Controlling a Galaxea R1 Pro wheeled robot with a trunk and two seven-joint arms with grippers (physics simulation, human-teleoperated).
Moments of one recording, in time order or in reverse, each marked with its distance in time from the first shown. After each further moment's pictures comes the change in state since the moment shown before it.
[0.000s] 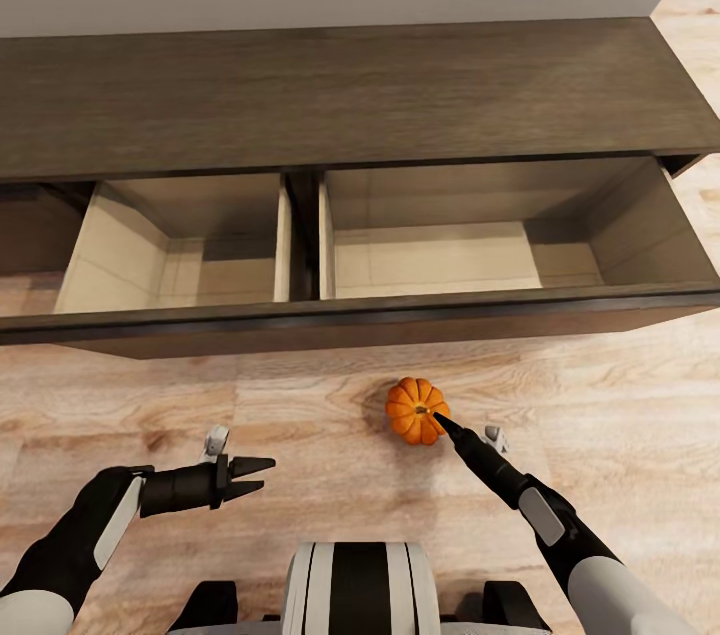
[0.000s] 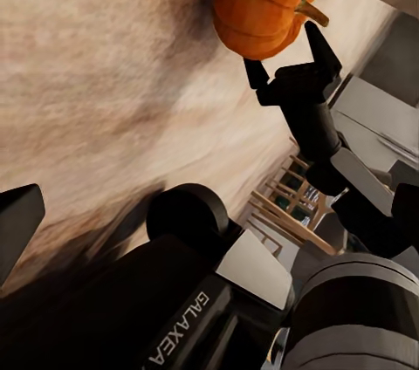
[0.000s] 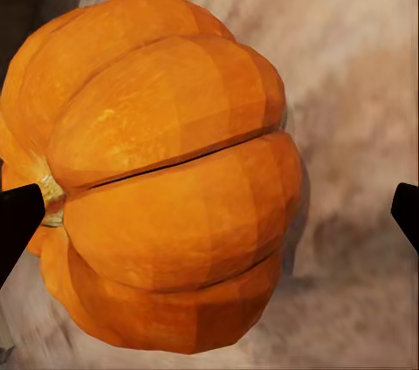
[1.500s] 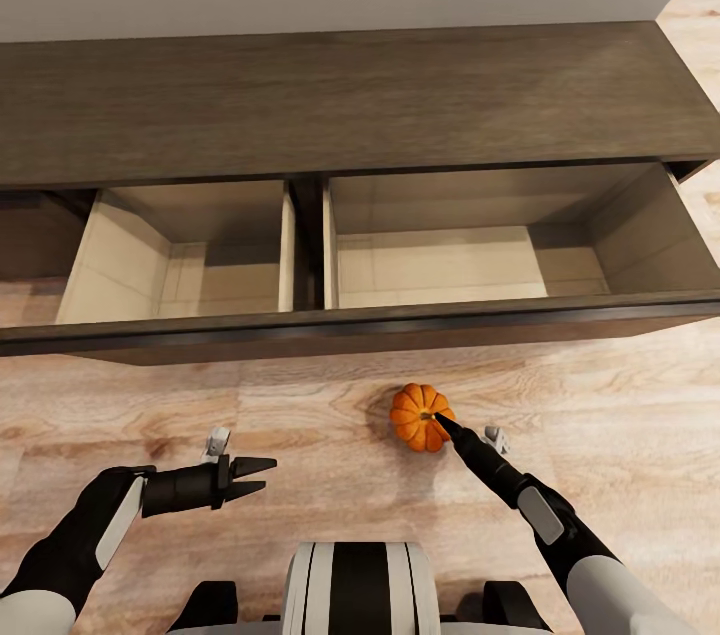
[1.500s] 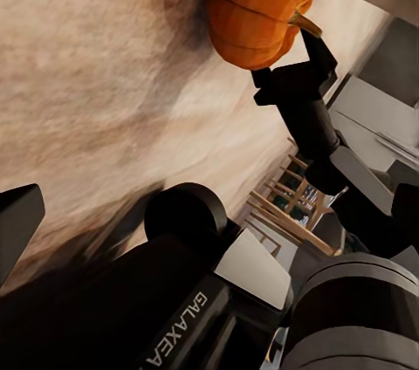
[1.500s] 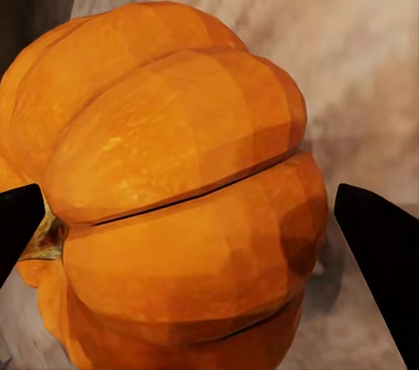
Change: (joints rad) left arm 0.000 -0.005 -0.001 0.000 0.000 0.000 0.001; right arm -0.002 0.003 0.000 -0.001 -0.015 0.012 -0.038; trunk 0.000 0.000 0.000
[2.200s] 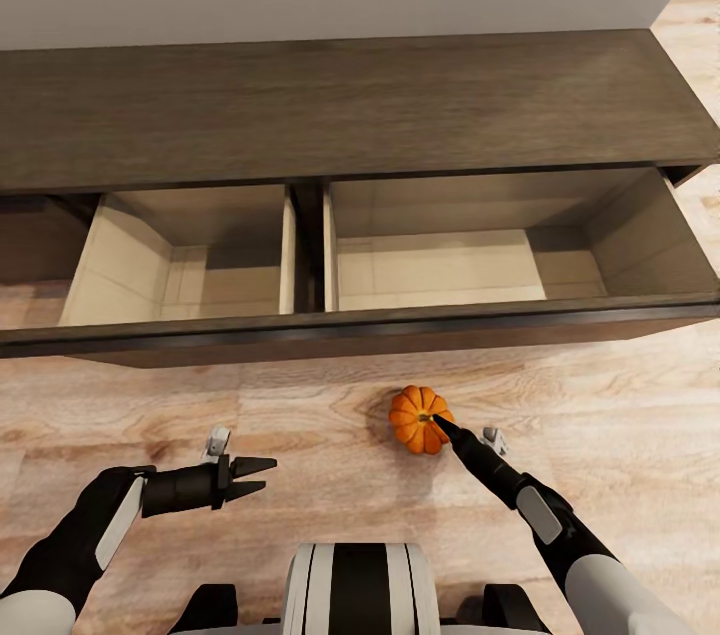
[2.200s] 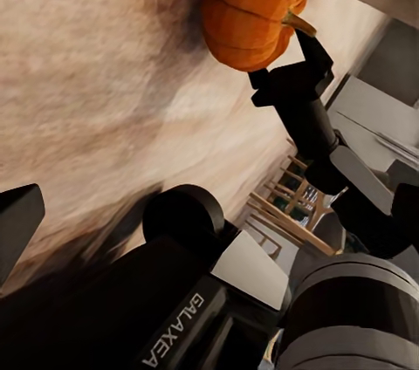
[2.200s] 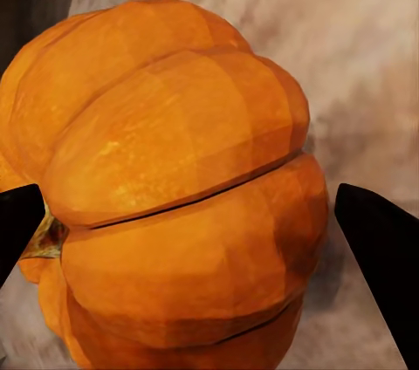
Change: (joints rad) left arm 0.000 0.000 0.000 0.001 0.001 0.000 0.000; right arm -0.003 0.004 0.000 0.002 0.013 0.008 -0.021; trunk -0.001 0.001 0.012
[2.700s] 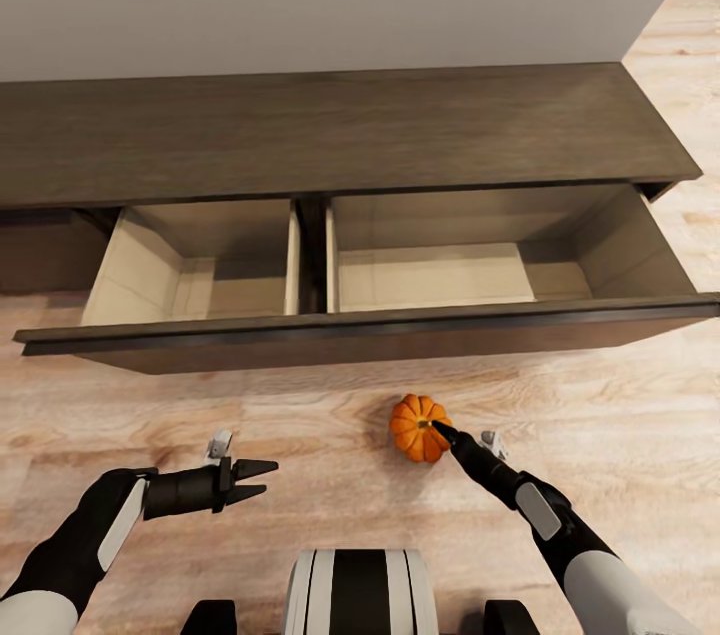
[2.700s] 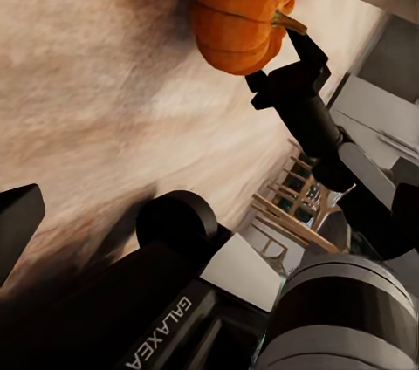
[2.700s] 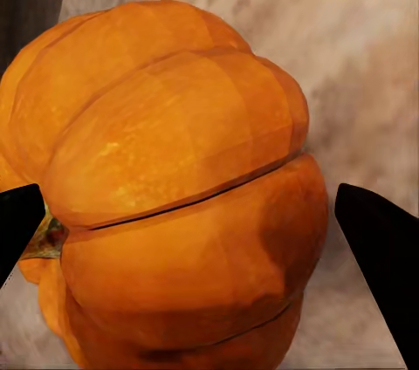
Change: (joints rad) left arm 0.000 -0.006 0.001 0.011 -0.003 0.008 0.015; right arm -0.008 0.000 0.000 -0.001 -0.002 0.079 -0.103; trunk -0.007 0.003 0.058
